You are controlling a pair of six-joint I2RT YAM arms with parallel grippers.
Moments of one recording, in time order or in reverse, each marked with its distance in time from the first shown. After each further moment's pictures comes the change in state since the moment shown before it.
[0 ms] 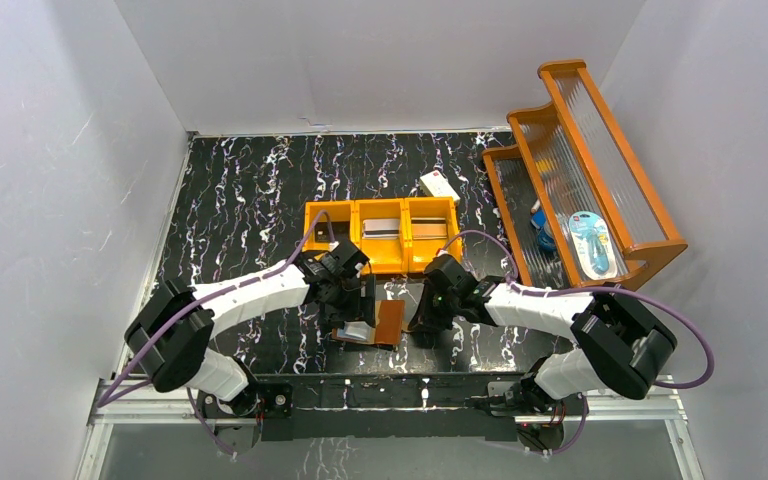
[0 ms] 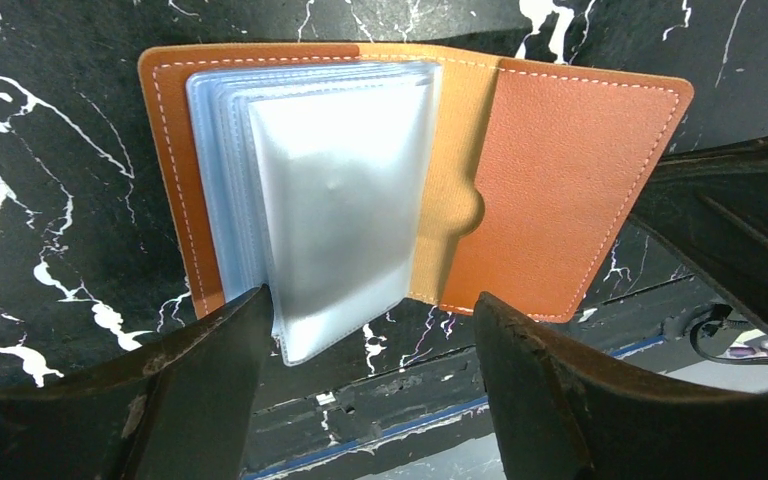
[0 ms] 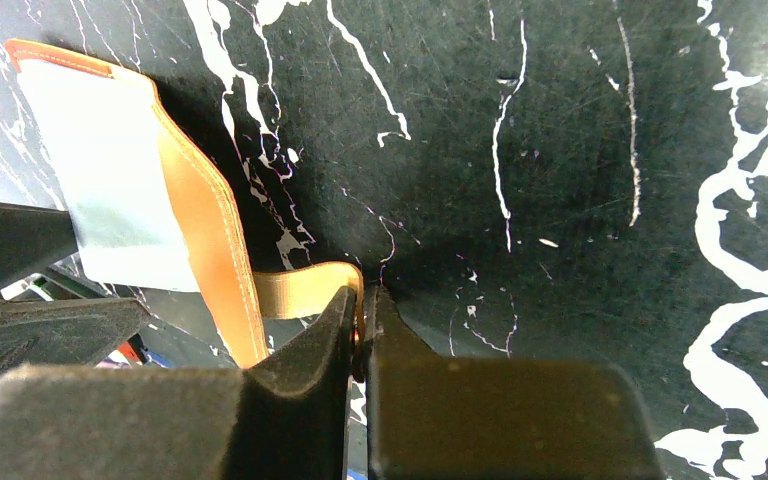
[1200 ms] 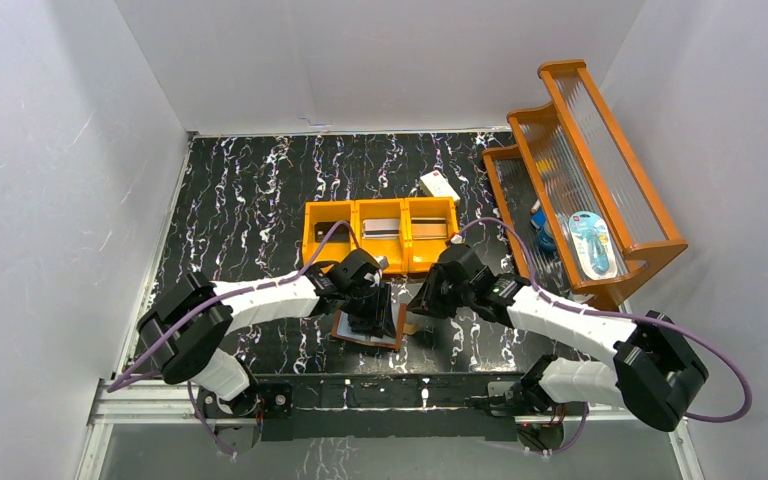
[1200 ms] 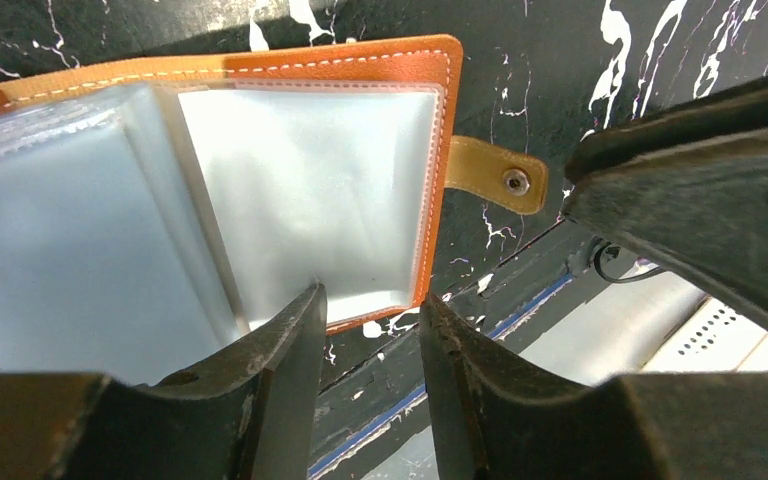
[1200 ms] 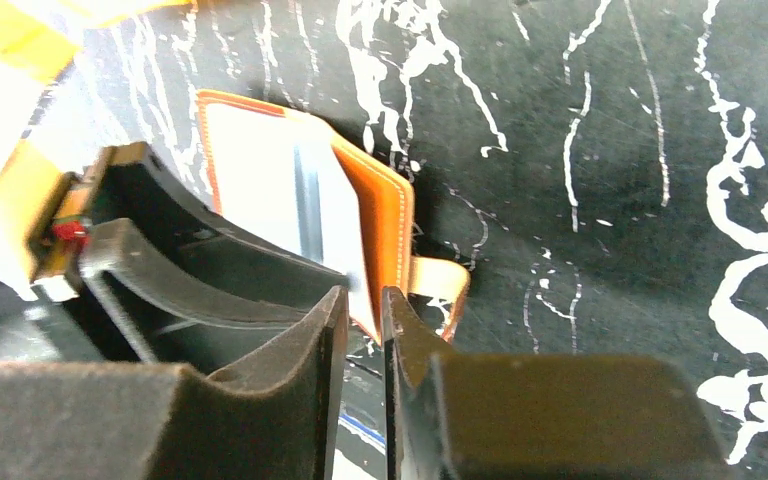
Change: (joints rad) left arm -0.071 0.062 -0.083 0.347 0.222 -0.015; right arm -0.033 -0.191 0.019 -0.048 0.025 0.053
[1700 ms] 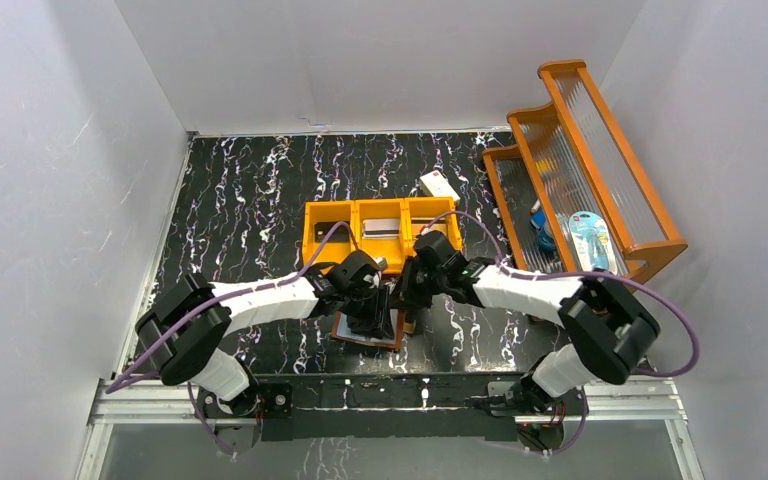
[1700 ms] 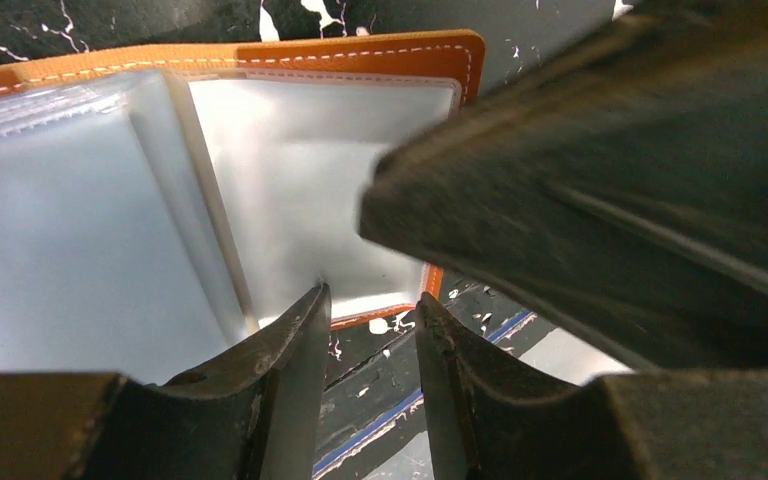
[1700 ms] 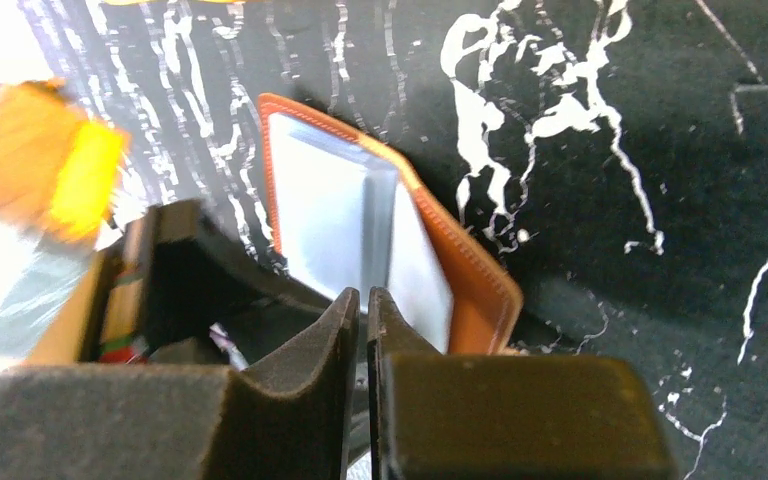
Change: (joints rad) left arm -0.005 -0.005 -0.013 -0.002 -0.009 -0.001; right arm 0.000 0.255 0.138 0.138 -0.150 -0.009
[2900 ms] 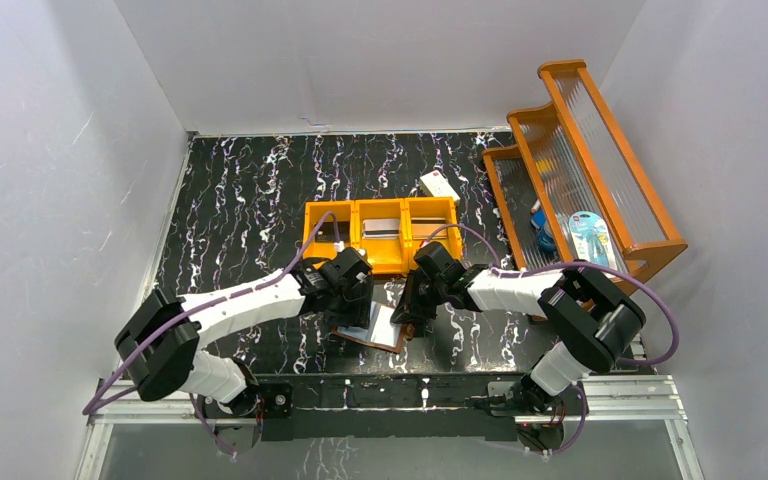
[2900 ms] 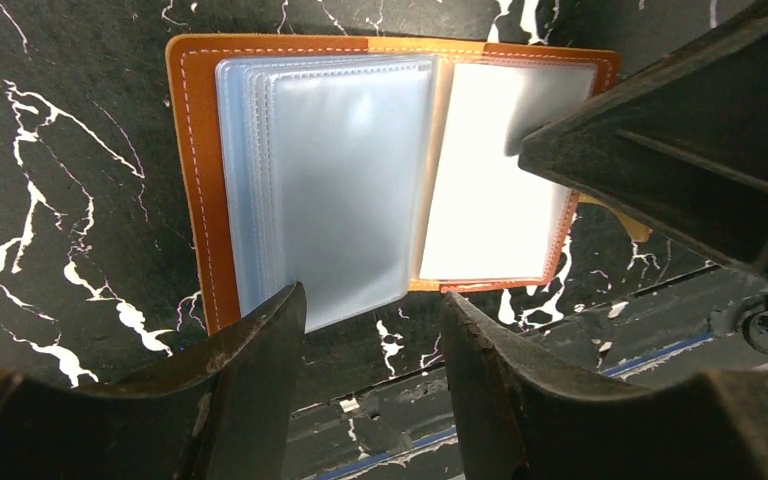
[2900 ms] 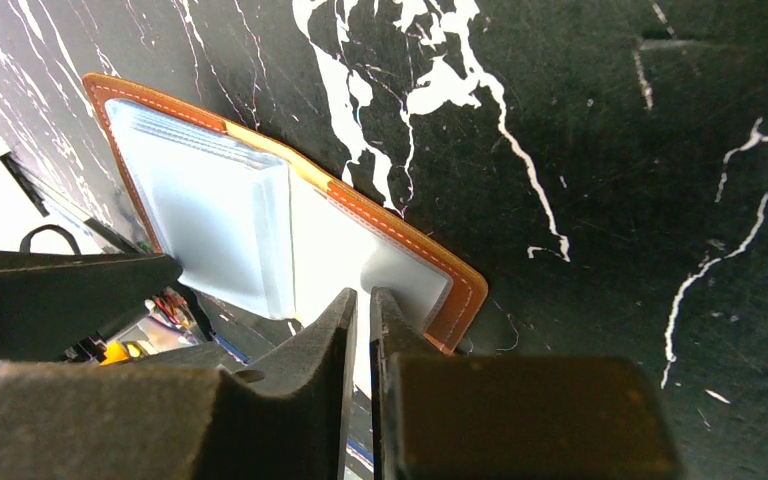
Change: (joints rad) left arm -0.001 -0.132 0.071 -0.327 -0.324 0.068; right arm -0.002 0.114 -0.060 0.040 -0.038 -0.047
